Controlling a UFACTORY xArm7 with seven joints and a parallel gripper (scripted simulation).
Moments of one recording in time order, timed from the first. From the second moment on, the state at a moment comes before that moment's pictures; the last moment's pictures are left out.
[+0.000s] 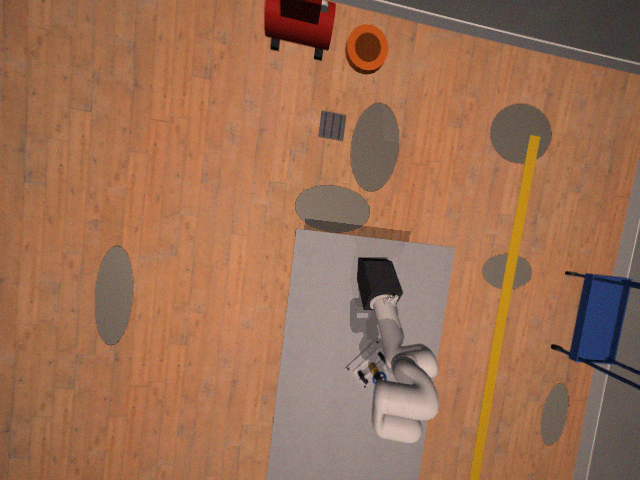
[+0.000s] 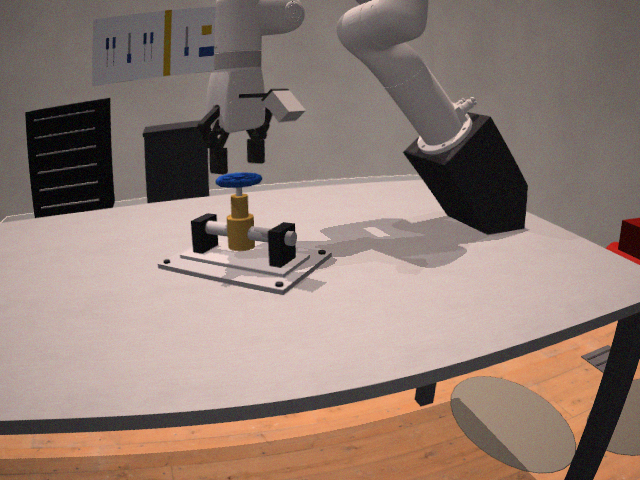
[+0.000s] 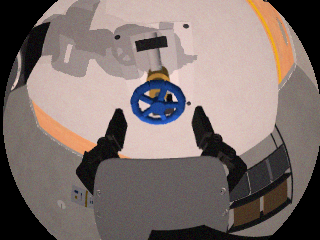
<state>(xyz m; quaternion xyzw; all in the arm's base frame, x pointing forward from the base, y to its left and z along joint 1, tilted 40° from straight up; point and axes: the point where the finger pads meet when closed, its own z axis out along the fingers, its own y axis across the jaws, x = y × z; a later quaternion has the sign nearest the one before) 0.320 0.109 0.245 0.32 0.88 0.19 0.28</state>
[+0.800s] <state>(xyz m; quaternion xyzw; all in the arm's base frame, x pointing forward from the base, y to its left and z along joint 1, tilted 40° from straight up) 0.292 0.102 0.280 0.32 0.88 0.18 0.28</state>
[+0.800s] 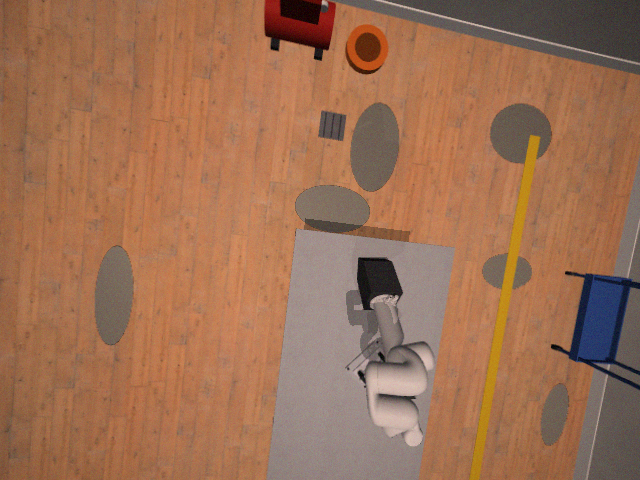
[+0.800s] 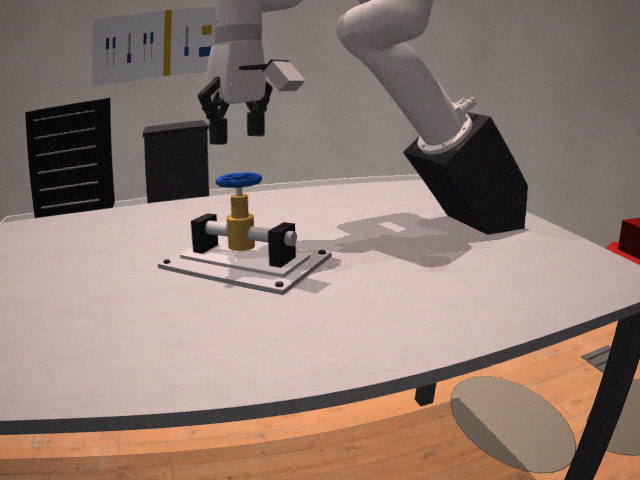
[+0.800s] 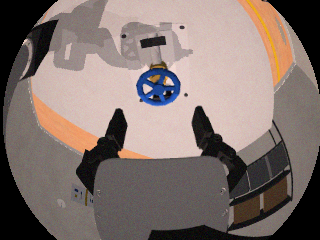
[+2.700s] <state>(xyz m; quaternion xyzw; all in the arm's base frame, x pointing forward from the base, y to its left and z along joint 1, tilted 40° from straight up) 0.288 0.101 0.284 0.32 0.88 0.18 0.28</state>
